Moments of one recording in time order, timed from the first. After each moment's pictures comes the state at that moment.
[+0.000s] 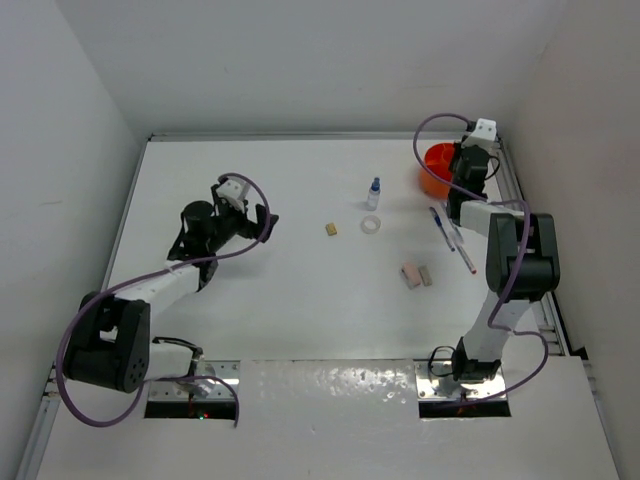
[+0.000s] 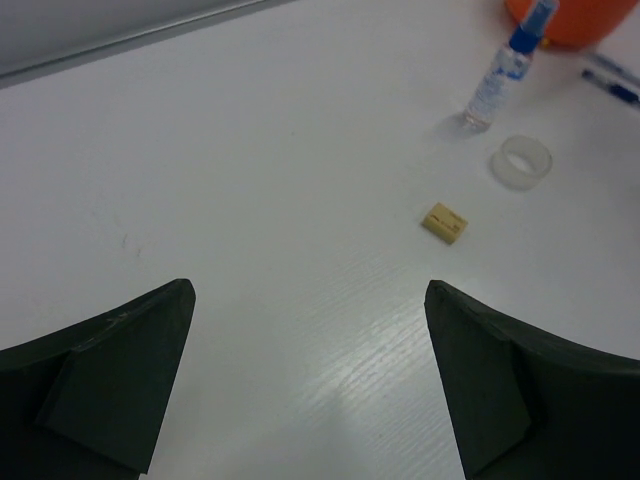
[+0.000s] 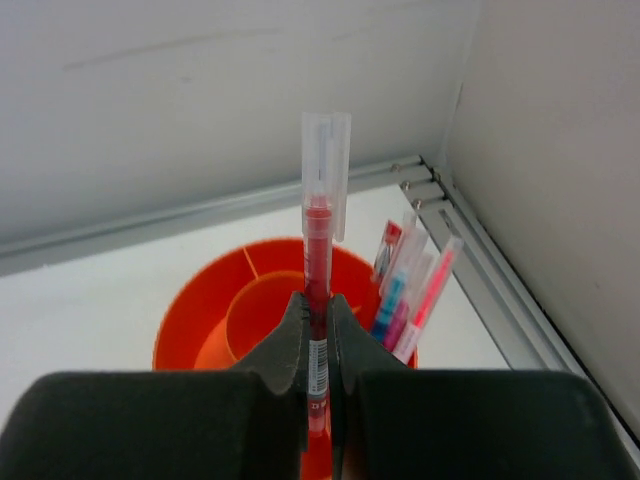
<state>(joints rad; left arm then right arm) -0.19 1.28 0.54 0.55 0.33 -0.05 -0.04 1.84 1.00 0.75 0.31 -0.01</state>
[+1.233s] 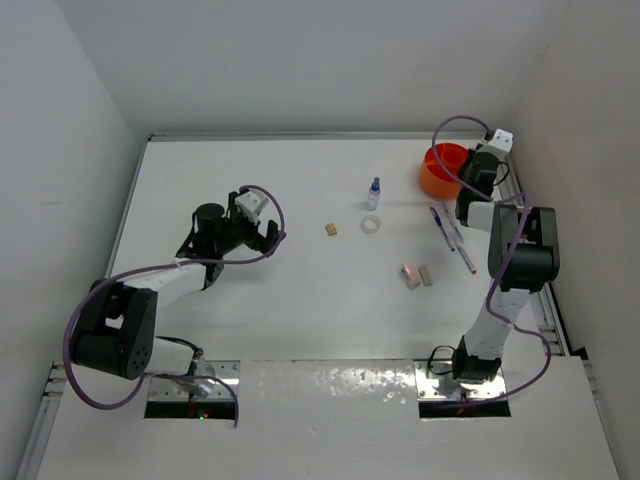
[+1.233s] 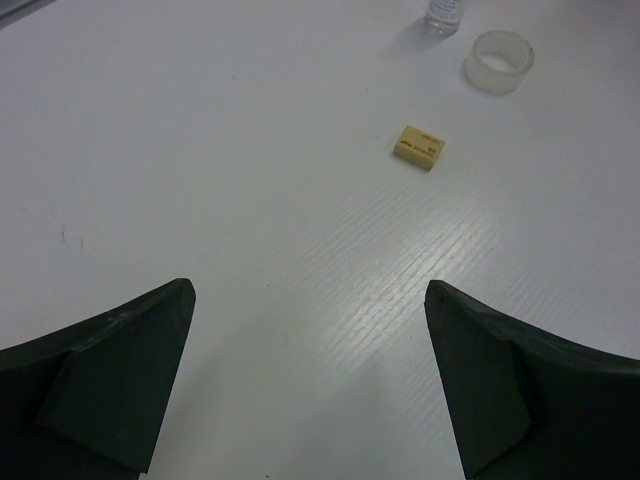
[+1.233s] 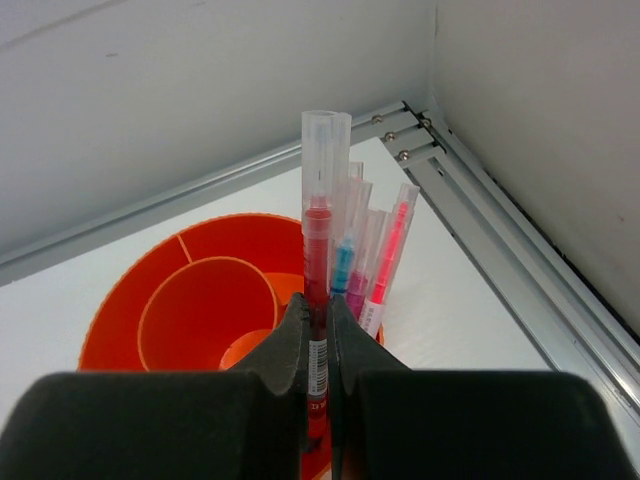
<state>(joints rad) -0.23 1.36 0.53 0.48 0.45 0.17 -0.12 1.94 1.02 0.79 0.28 0.15</state>
